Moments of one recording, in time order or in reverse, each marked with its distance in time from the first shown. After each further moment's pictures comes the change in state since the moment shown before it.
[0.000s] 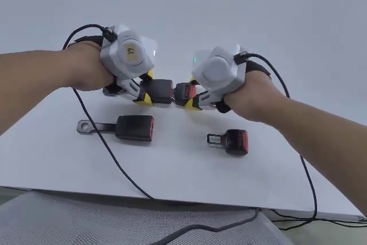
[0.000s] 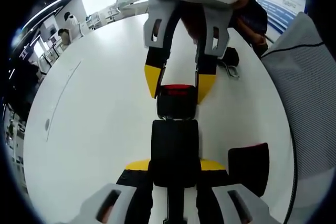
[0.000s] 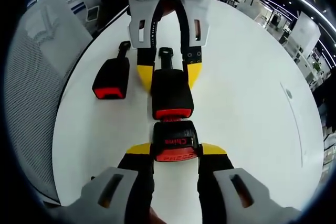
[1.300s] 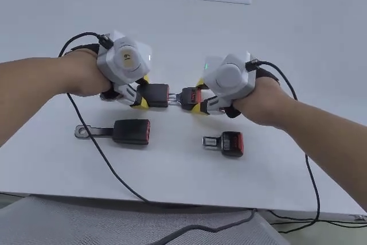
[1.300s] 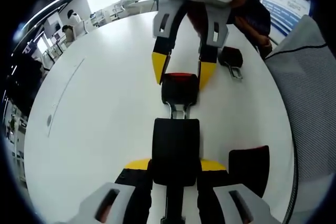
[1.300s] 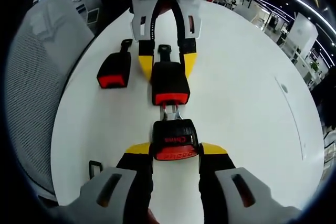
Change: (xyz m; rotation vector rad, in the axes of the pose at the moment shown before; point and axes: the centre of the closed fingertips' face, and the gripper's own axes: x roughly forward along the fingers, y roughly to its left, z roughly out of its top) left arm 0.001 0.006 0.000 -0.032 0.006 0.029; right arm -0.013 -0.001 -0.022 0.019 -0.027 -0.016
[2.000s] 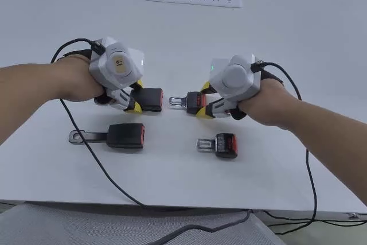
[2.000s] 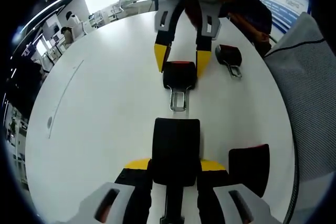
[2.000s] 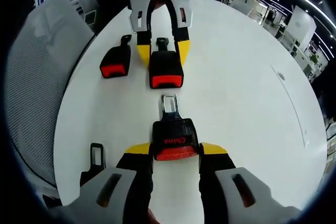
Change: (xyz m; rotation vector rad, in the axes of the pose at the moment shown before) left arm -0.001 -0.001 0.001 0.017 0.007 0.004; right arm -0.016 0.002 -0.019 0.044 0.020 0.009
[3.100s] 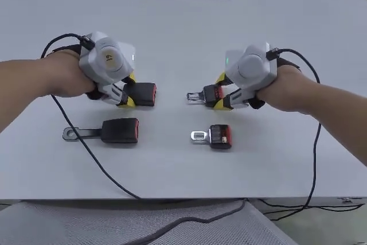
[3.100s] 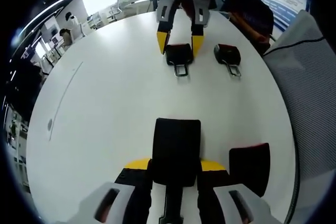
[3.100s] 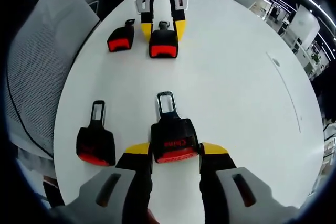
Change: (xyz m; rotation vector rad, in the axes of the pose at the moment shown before) left arm 0.000 0.000 0.001 0.018 0.000 0.001; right arm -0.033 -0.007 -0.051 -0.025 0.082 0.006
